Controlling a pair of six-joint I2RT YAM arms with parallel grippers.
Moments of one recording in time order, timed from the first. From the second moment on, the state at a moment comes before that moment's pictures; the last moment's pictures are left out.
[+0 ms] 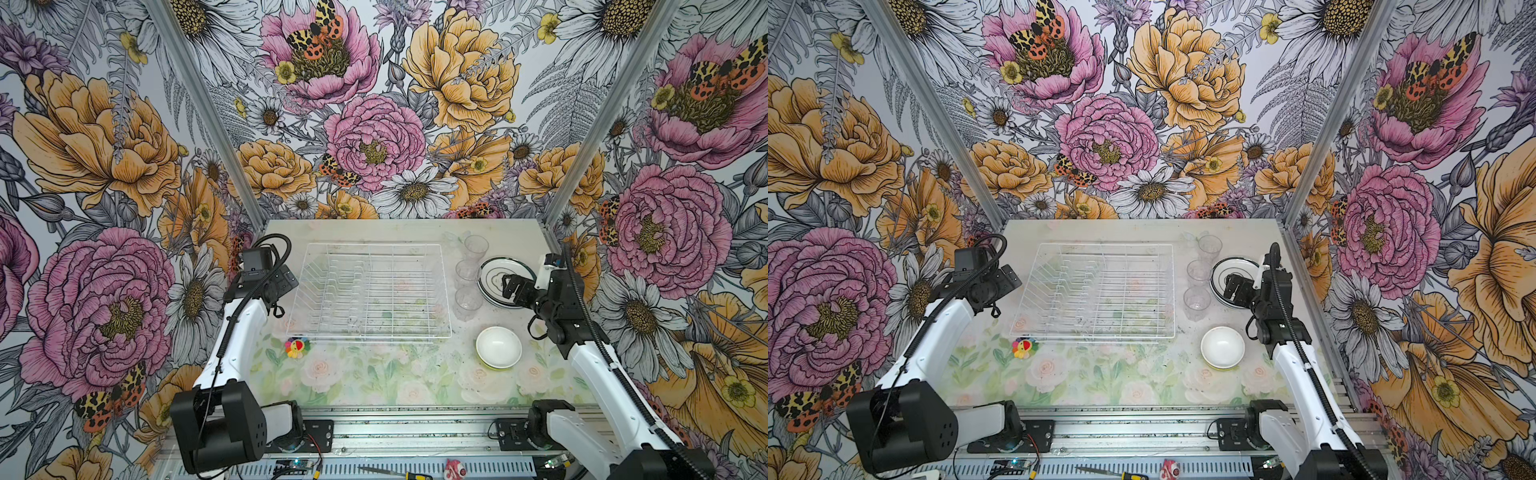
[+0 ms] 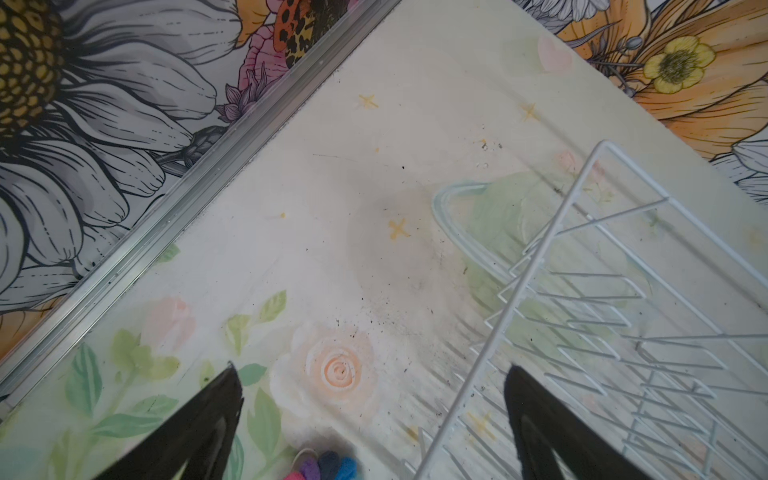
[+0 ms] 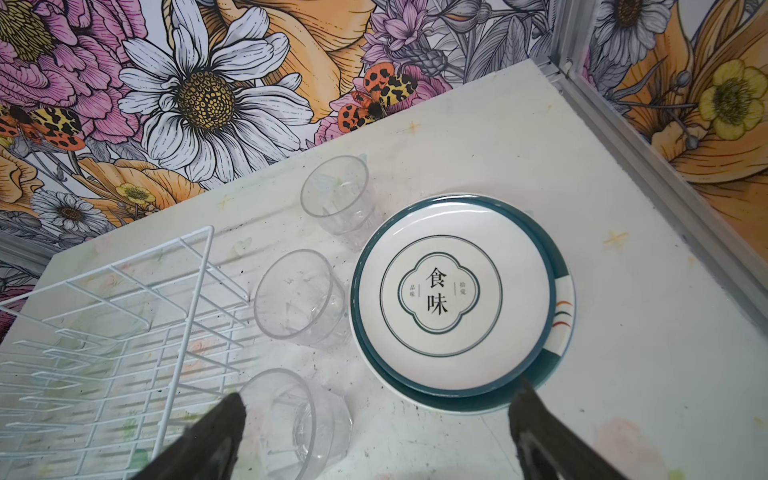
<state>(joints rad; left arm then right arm) 0.17 1.29 1.01 -0.63 -0.18 -0.47 -0.03 0.94 0.68 -0.29 -0.10 0.32</state>
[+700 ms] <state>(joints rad) 0.11 1.47 1.05 -0.69 -0.22 -0.42 -0.05 0.97 0.65 -0.29 -0.08 0.31</state>
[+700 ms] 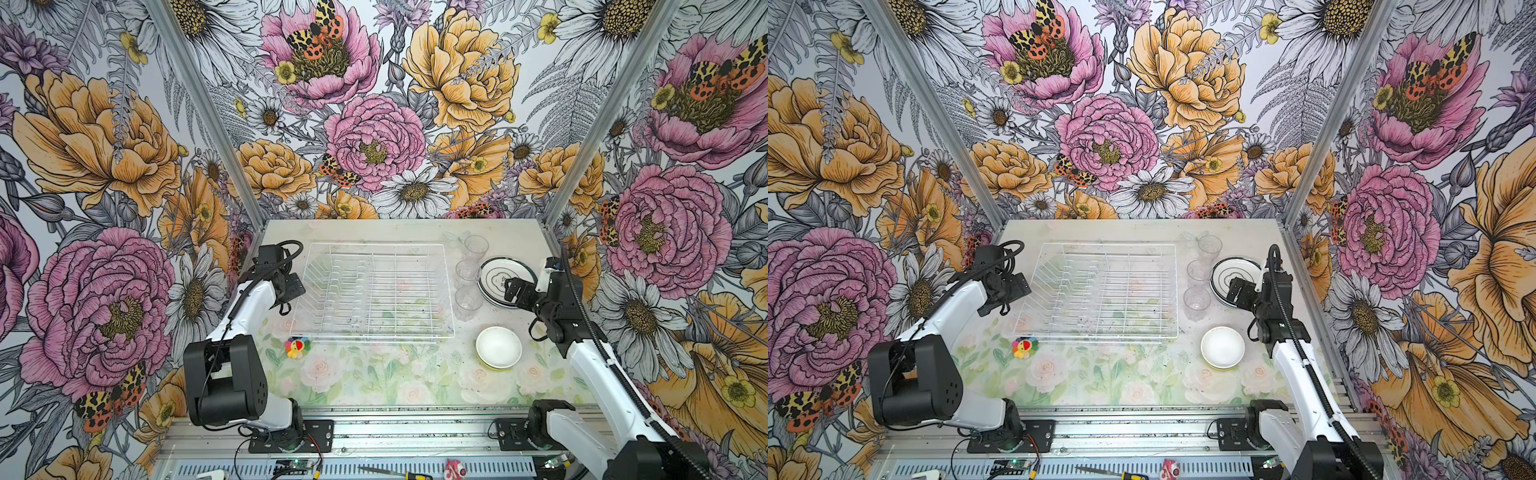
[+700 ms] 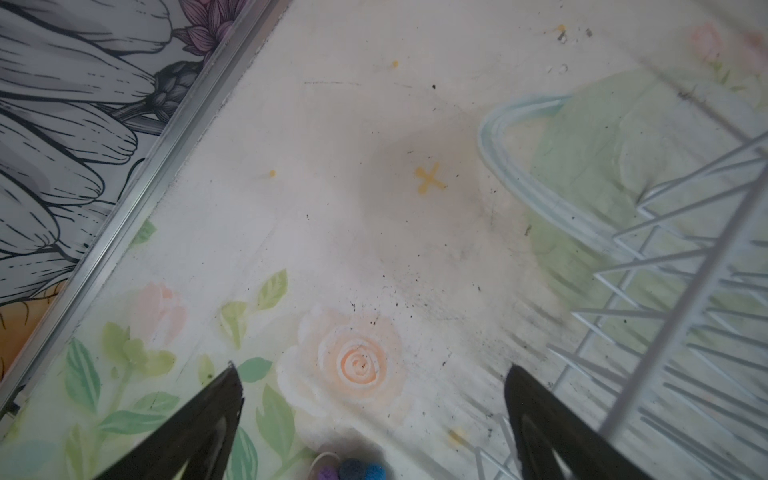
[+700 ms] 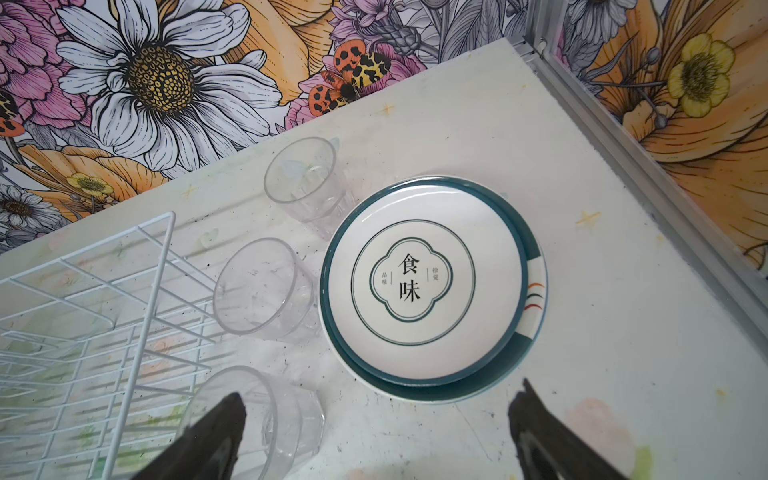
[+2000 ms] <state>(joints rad) -0.01 1.43 0.80 -0.28 -0.53 -0.42 -0.07 0.96 0.50 -0.06 0.01 0.29</state>
